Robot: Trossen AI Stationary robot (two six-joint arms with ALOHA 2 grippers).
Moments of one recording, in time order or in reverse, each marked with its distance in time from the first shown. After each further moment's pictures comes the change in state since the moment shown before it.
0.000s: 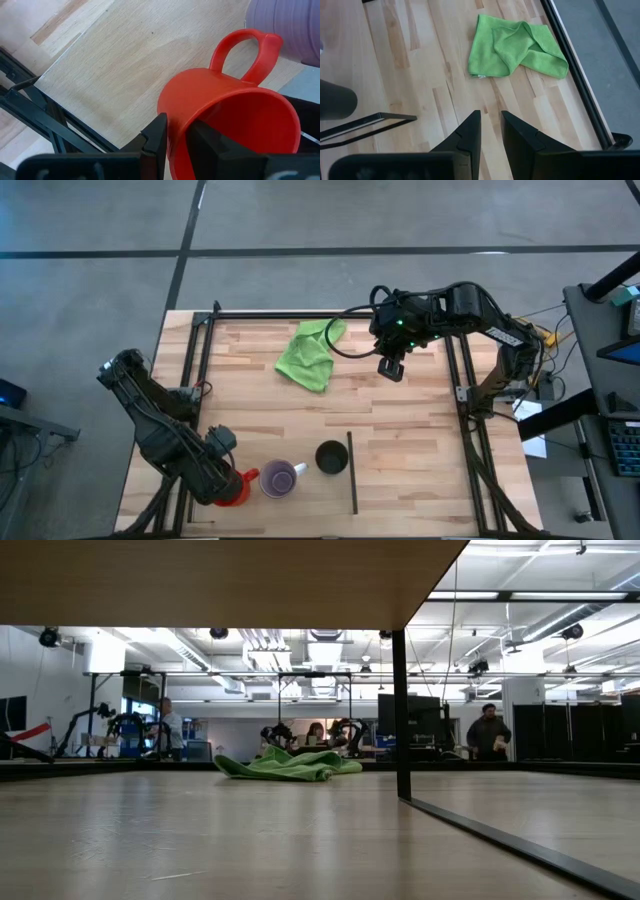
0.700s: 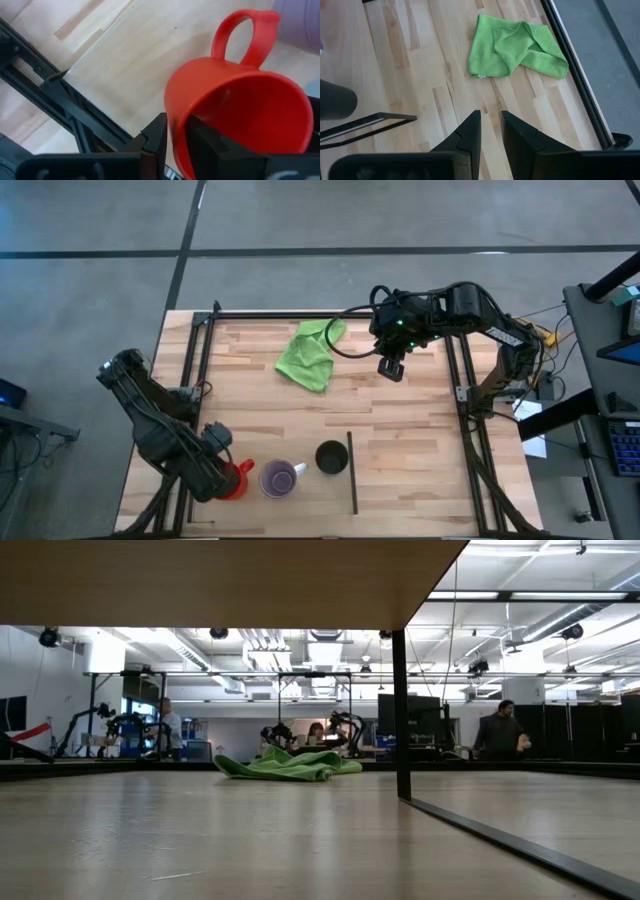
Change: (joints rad) left arm 0.000 -0.001 0.017 -0.084 0.025 0.000; right arm 0.000 0.000 0.000 0.000 0.000 0.000
